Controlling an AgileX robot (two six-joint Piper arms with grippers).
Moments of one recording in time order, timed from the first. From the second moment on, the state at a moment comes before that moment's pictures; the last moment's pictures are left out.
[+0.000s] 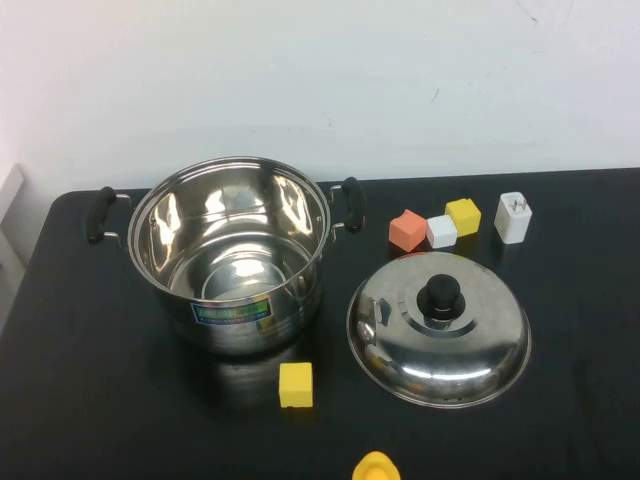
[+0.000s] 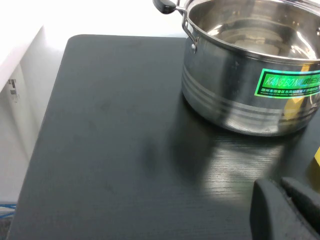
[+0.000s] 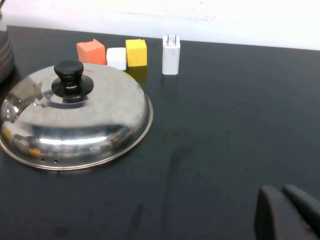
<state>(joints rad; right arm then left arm) 0.09 -0.01 0.02 0.03 0.42 -0.08 -0.08 -0.01 0.01 -0.11 0.37 -0.02</state>
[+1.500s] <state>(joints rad) 0.09 -0.01 0.03 0.65 0.31 -0.08 -0.08 -0.01 0.01 -0.11 0.37 -0.02</state>
